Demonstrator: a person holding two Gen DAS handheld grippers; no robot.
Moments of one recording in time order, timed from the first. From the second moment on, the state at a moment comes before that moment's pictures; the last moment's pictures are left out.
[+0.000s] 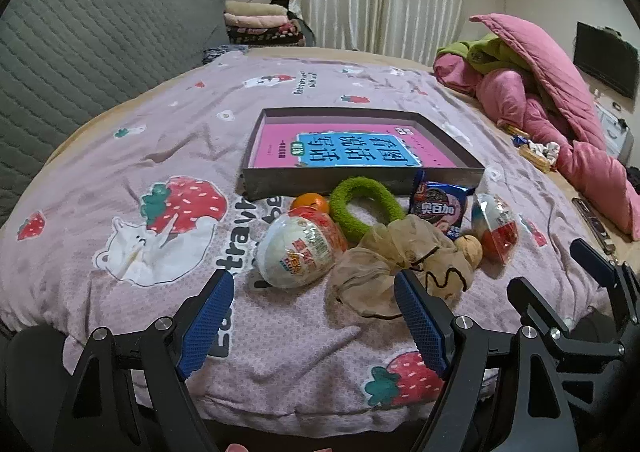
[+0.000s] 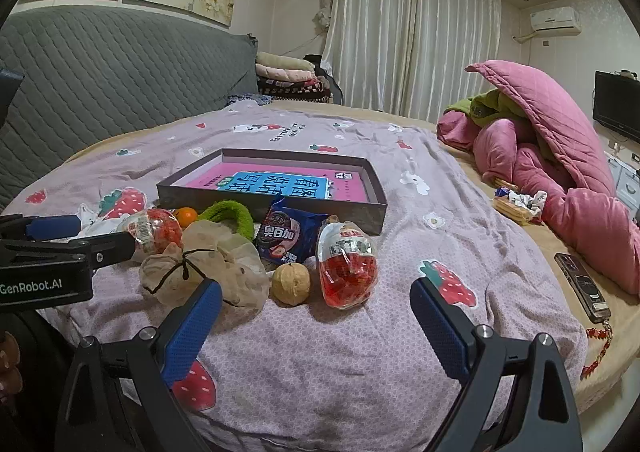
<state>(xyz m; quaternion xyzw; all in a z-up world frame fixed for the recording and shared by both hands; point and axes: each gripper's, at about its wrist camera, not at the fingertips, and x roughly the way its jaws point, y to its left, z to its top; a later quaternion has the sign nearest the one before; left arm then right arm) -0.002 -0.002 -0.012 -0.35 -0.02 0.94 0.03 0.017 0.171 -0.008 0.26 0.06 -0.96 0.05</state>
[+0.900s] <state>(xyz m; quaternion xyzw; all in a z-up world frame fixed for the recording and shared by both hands) -0.004 0.041 -0.031 -0.35 0.04 0.93 0.09 -0.009 0.196 -0.017 0.29 0.06 -0.96 0.03</state>
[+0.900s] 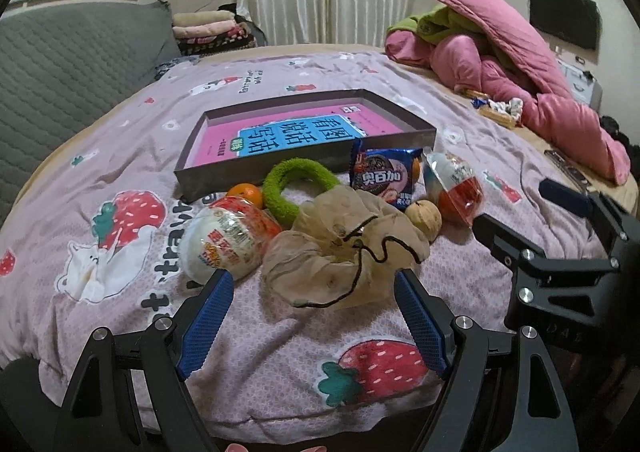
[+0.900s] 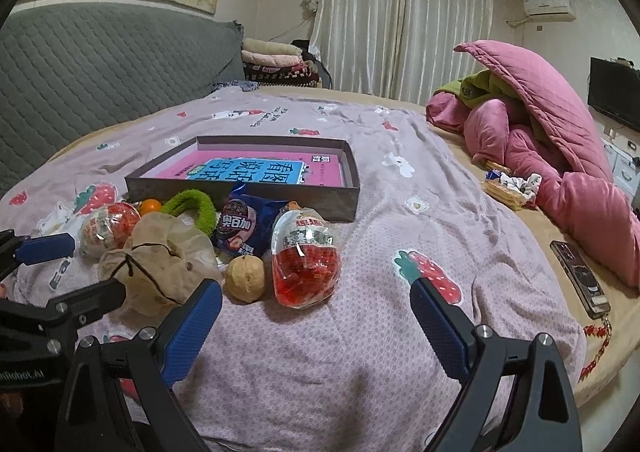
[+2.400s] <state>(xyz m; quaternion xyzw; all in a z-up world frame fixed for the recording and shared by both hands) -0.045 0.071 -0.063 -0.36 0.06 0.92 0.12 -0.083 0.206 -0.037 0.36 0.00 -0.93 0.11</state>
